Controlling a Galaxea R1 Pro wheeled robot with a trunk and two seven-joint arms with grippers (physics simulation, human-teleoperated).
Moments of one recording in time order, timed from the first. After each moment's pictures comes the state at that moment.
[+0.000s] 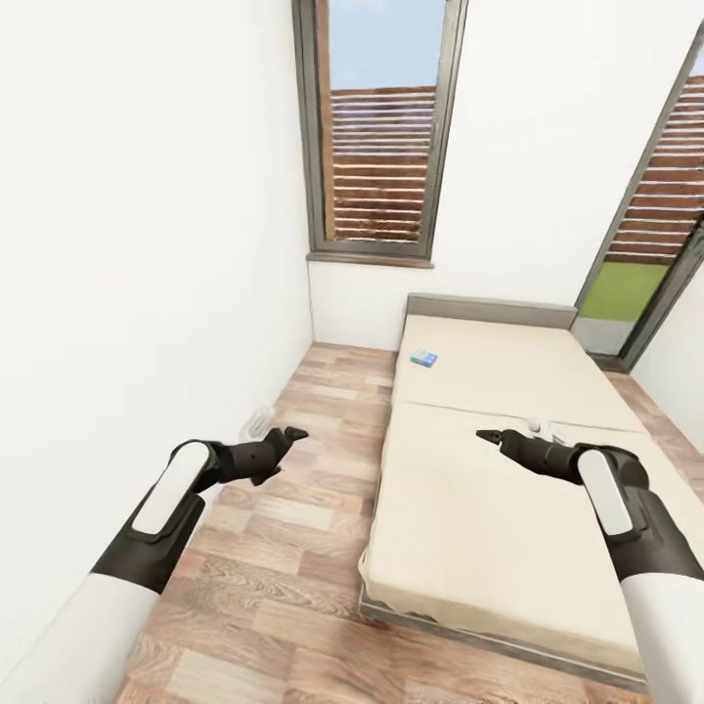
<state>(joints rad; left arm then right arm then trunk) -0.70 0.08 -0.21 -1.24 1.50 0.67 0.65 -0.70 -0.24 -0.18 -1.12 -0.61 0.91 0.15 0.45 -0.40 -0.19</state>
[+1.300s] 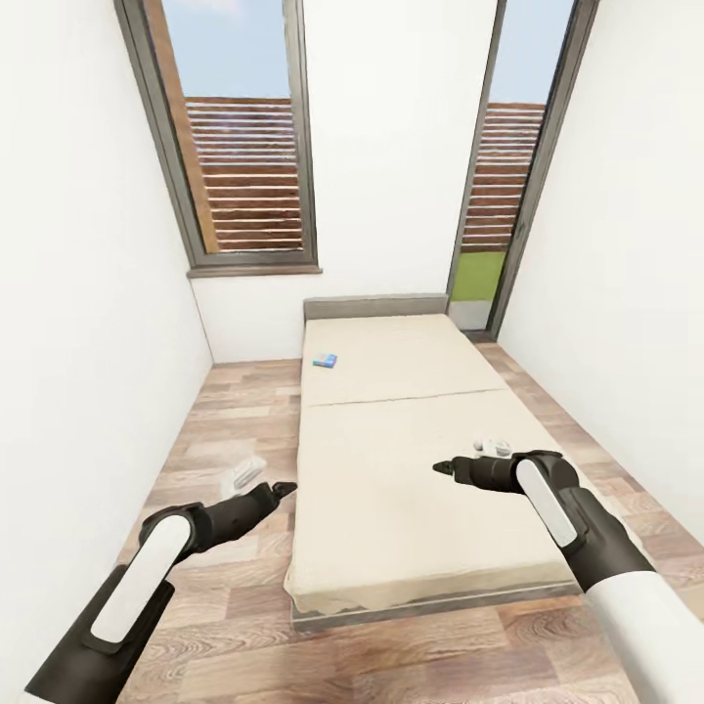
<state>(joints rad) -0.42 0.15 -0.23 -1.48 1.28 0.69 0.52 -0.71 -0.22 0.17 -1.09 -0.60 0.91 0.06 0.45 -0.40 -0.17</state>
